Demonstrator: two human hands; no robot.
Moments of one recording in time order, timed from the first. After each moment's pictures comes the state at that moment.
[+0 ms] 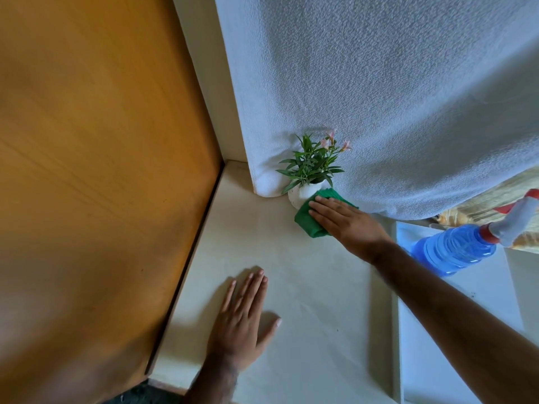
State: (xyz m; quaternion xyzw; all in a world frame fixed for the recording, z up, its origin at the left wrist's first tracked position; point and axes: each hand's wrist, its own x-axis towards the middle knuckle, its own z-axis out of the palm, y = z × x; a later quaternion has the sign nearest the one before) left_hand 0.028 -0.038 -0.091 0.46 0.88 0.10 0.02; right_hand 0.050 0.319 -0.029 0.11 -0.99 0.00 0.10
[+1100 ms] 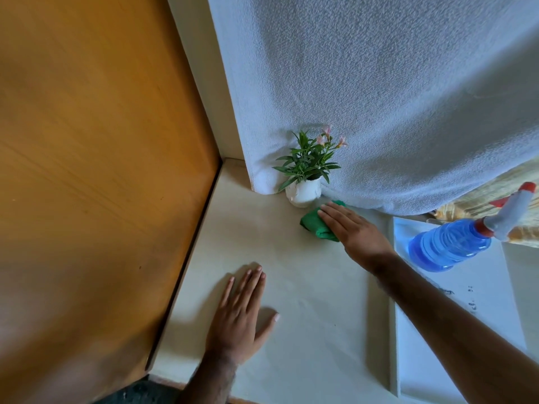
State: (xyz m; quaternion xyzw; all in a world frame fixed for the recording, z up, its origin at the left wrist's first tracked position) left_hand 0.026 -0.039 -0.093 0.47 0.88 0.10 0.01; right_hand 0.079 0.302 -0.028 -0.03 -0.99 0.07 0.07
